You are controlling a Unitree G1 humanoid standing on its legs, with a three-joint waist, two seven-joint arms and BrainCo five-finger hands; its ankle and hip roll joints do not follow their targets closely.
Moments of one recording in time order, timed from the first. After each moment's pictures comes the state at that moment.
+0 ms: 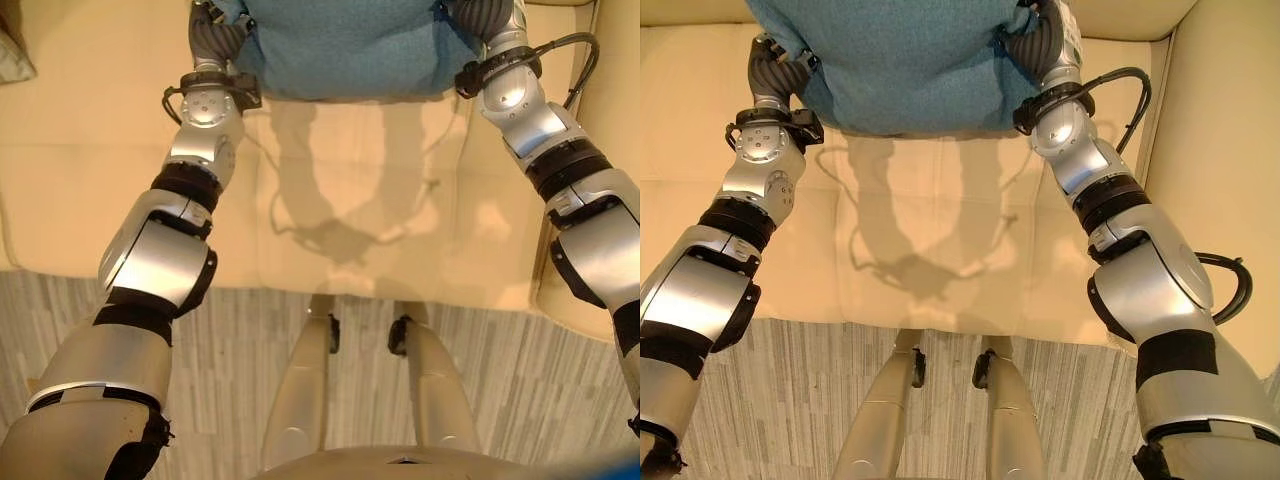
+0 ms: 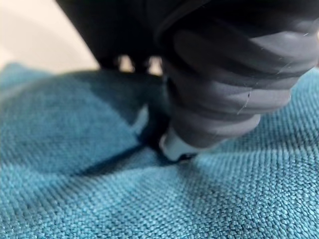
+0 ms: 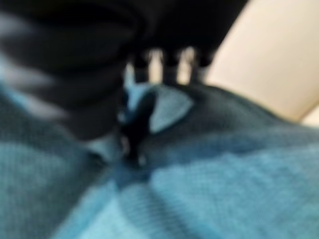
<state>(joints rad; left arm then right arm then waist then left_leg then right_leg) -1.31 0.52 -0.46 1.06 -0.73 -0.29 0.27 -1.42 -0.55 0.68 0.96 0.14 -0.19 -0.44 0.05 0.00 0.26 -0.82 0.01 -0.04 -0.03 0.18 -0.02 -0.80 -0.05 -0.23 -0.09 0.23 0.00</state>
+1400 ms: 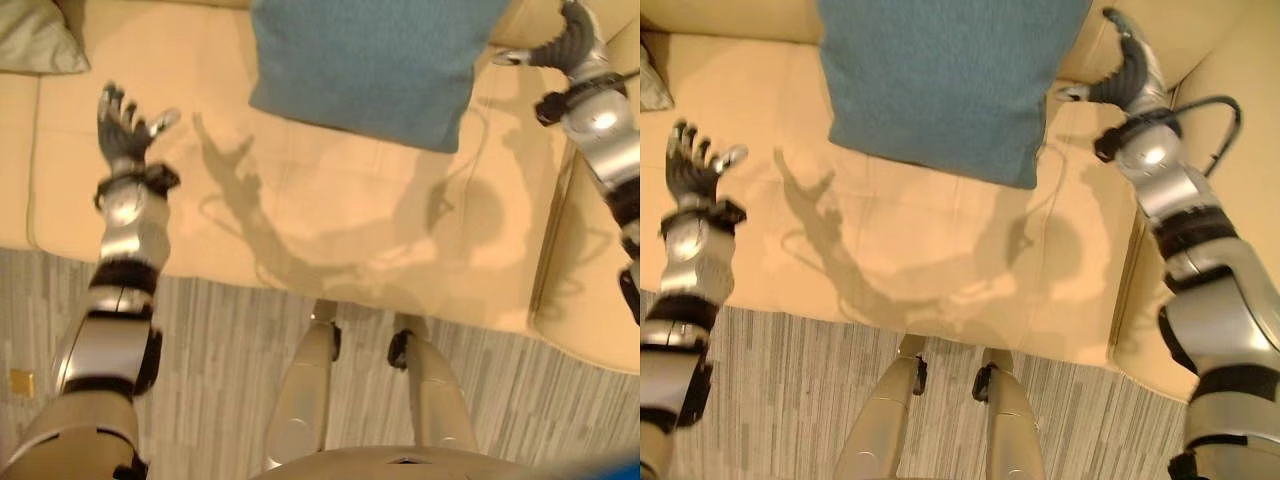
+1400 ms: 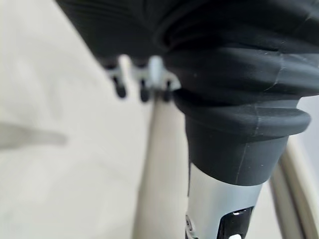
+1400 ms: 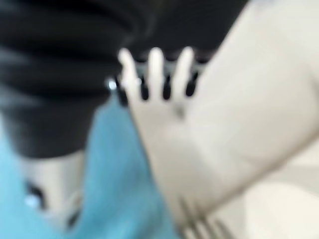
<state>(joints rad) -0.51 0.67 0.01 0.78 -0.81 -0.30 0.18 -1.04 -0.87 0.48 0.77 0.15 -0.18 -0.26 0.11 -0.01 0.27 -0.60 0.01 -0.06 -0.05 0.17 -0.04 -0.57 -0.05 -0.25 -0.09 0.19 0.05</state>
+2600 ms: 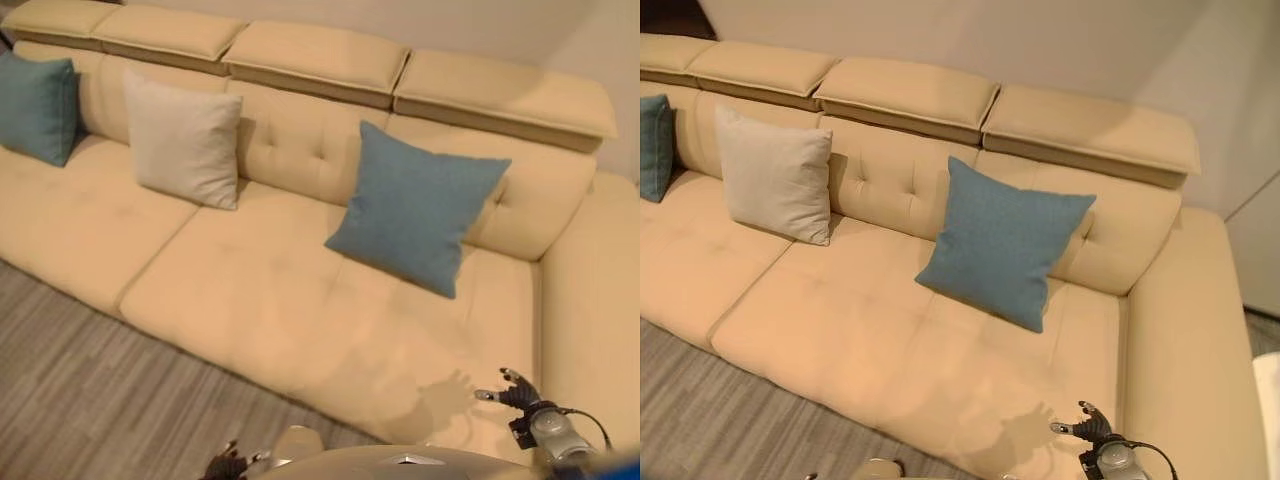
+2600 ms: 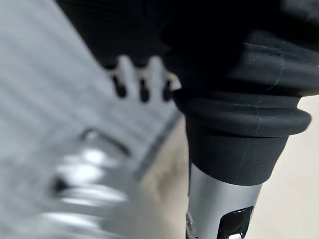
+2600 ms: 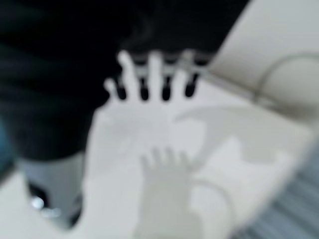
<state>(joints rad) 0.11 0.19 0.00 1.19 -0.32 -0.14 0.00 -0.05 -0.41 0.17 1.15 -0.04 -0.09 -0.04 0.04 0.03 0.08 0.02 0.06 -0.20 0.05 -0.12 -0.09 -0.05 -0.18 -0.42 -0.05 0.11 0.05</state>
